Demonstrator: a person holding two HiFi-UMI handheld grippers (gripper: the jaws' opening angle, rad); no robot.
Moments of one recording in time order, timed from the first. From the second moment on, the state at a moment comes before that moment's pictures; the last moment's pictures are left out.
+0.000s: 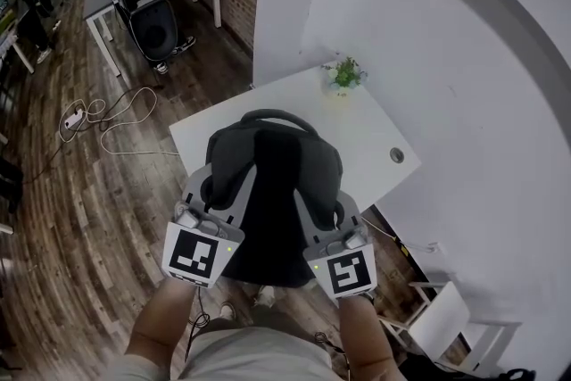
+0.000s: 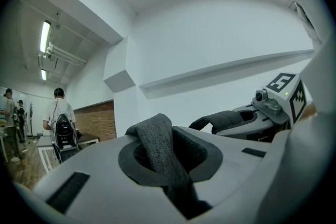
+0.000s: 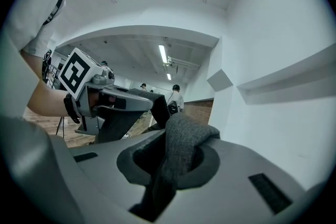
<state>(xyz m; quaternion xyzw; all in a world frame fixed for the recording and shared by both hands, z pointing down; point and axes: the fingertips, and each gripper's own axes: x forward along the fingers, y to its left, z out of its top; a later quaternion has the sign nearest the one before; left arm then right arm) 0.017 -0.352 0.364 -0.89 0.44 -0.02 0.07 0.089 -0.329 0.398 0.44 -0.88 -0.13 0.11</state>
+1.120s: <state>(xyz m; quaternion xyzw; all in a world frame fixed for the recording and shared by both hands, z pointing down) 0.020 -0.394 0.452 -0.88 0.46 -0.10 0.02 0.127 -0.369 0.470 0.46 -0.88 0.01 0.14</state>
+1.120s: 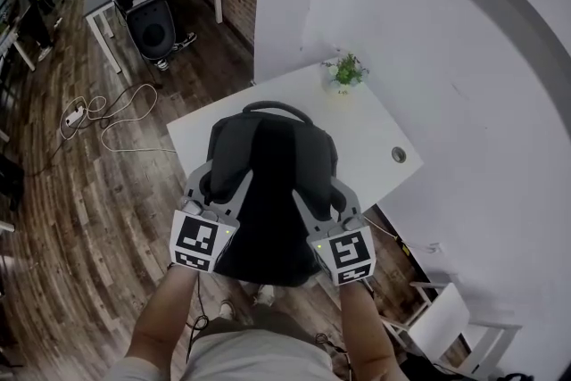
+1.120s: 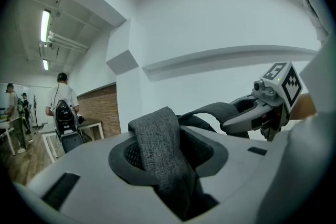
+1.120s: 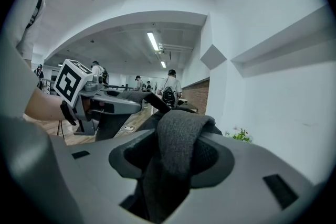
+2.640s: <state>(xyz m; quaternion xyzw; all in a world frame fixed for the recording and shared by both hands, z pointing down) -0.006 -0.376 0.458 -0.86 0.49 -0.12 0.05 0.147 -0.347 0.467 0.50 -0.85 0.00 0.15</state>
